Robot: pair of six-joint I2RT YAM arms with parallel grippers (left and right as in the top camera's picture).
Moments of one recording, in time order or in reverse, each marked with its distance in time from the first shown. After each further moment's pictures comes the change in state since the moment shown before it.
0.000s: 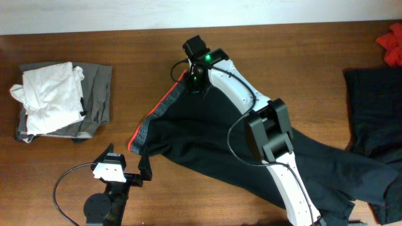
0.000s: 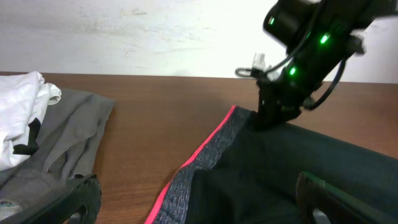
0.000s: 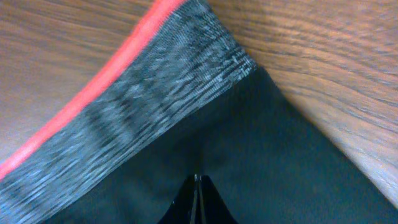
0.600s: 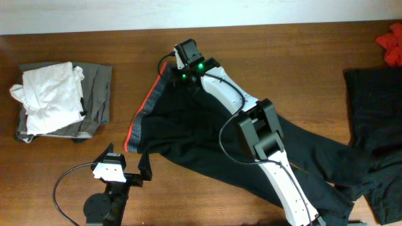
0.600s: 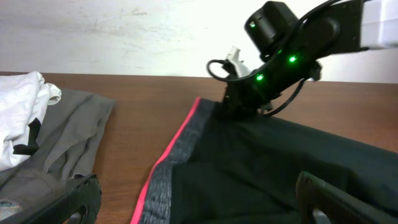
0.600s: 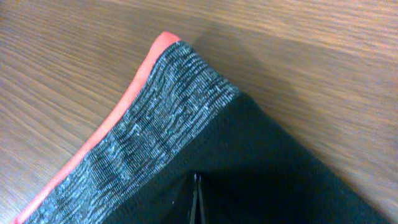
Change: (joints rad) left arm 0.000 0.000 0.000 0.000 0.000 0.000; right arm 0.042 0.102 0.025 0.397 -0.098 0.003
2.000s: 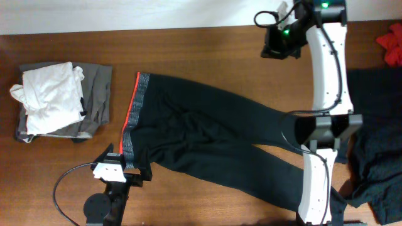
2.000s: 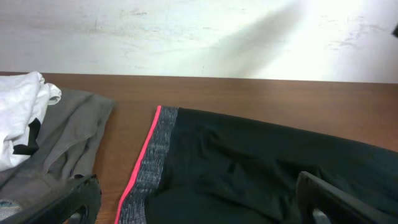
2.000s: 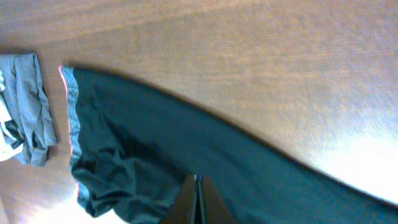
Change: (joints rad) left arm 0.000 0.000 0.000 0.000 0.000 0.000; right arm -0.509 -0.232 0.529 -1.122 -0.201 -0.104
